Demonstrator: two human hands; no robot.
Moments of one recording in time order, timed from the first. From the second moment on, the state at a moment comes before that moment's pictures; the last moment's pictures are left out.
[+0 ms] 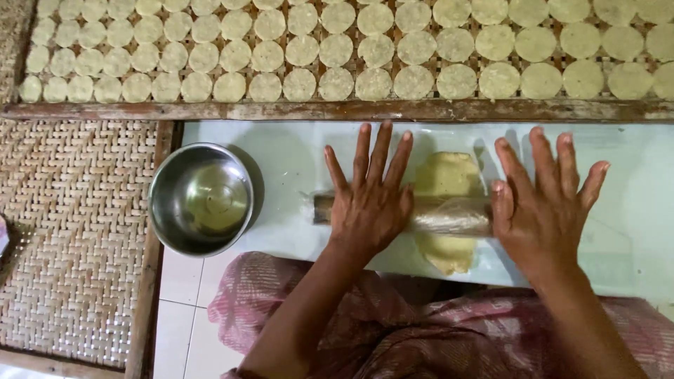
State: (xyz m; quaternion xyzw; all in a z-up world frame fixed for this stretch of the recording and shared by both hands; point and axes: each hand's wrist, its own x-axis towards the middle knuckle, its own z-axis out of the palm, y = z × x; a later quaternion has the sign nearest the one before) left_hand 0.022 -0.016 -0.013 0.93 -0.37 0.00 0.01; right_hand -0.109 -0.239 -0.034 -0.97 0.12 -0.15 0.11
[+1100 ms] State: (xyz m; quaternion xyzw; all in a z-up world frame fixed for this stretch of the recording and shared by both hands) left_hand -0.004 -0.007 -0.023 0.93 -0.36 0.03 0.06; right_hand -0.118 -0.226 -0.021 -0.99 0.08 -0.14 0.05
